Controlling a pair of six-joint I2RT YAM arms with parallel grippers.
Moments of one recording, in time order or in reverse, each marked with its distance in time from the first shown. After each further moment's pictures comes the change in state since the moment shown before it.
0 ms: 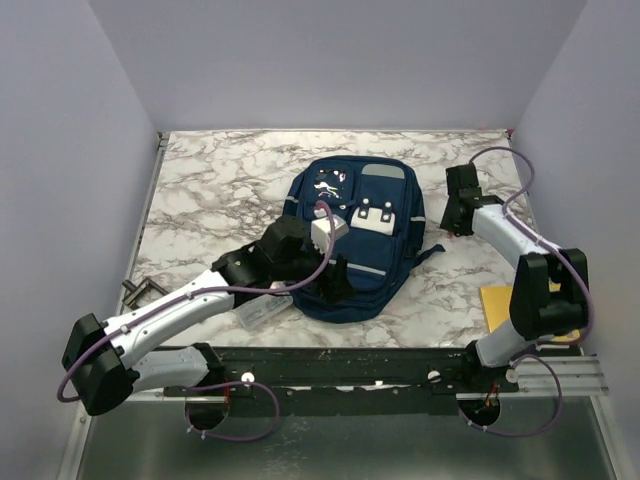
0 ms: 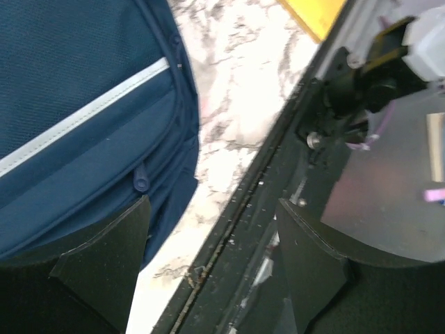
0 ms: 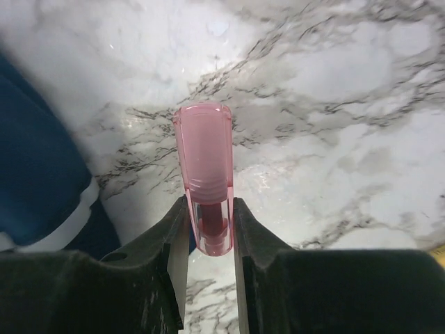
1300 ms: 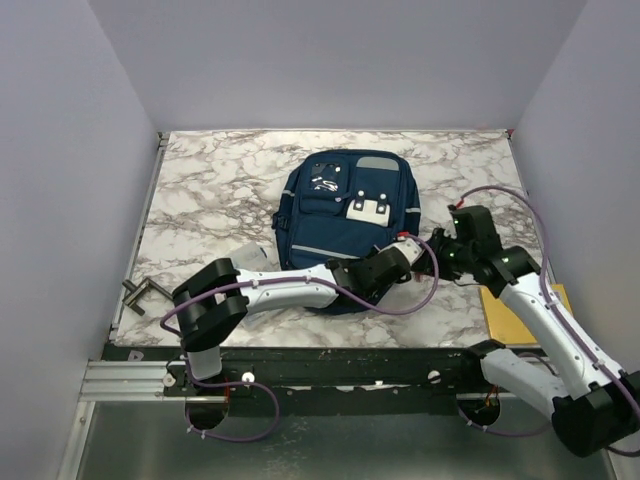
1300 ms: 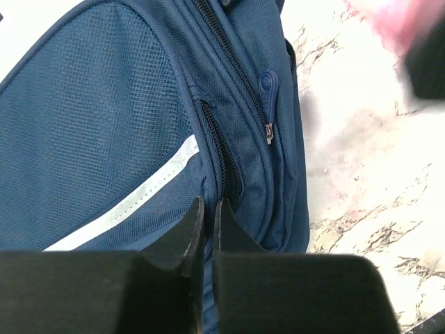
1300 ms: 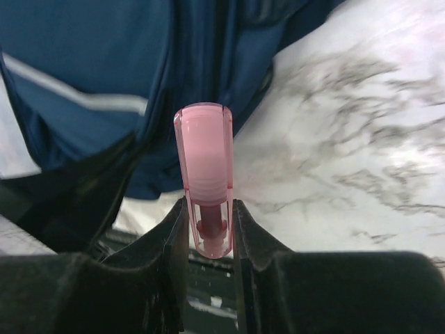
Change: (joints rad) left arm -0.344 0.675 0.362 0.006 -0.882 0.218; right arm 0.164 -0.675 -0.211 -0.307 -0.490 0.163
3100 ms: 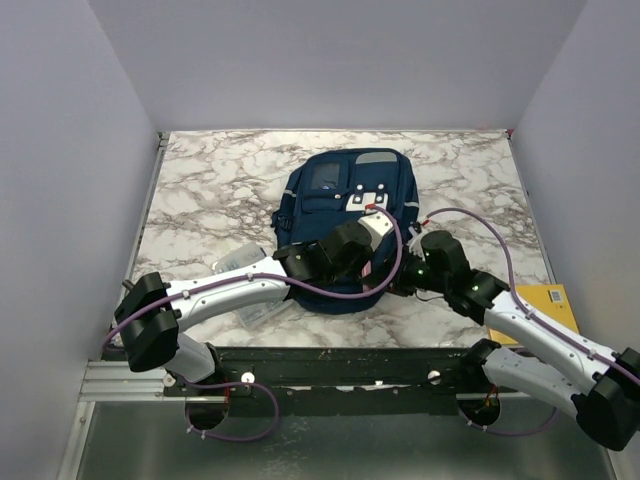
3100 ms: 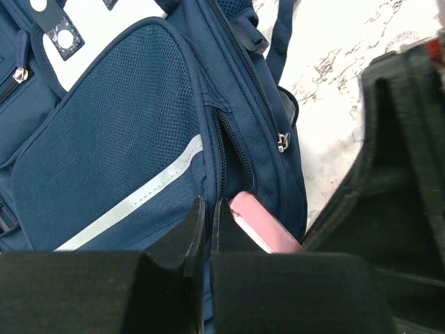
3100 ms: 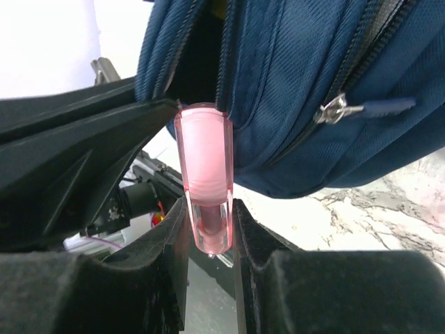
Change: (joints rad) left arm 0.100 -0.317 -0.109 0.038 0.183 0.001; right arm 0.369 -0.031 -0.257 0.525 -0.129 0.422
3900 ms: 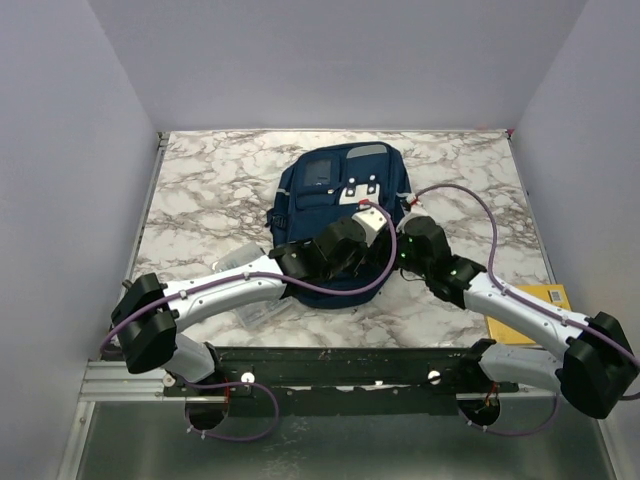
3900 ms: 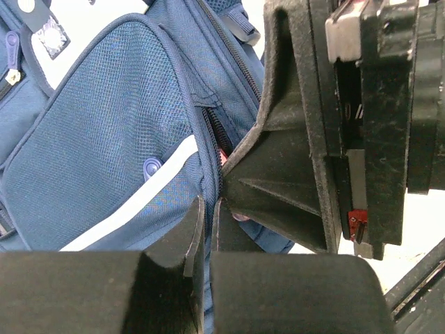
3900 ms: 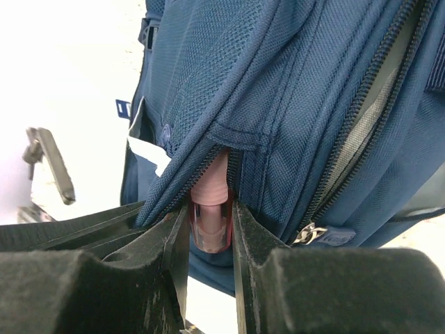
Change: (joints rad) left arm 0.024 -0.011 -0.024 0.032 0.006 -0.006; right arm 0.025 0.209 0.051 0.260 0.310 -0.215
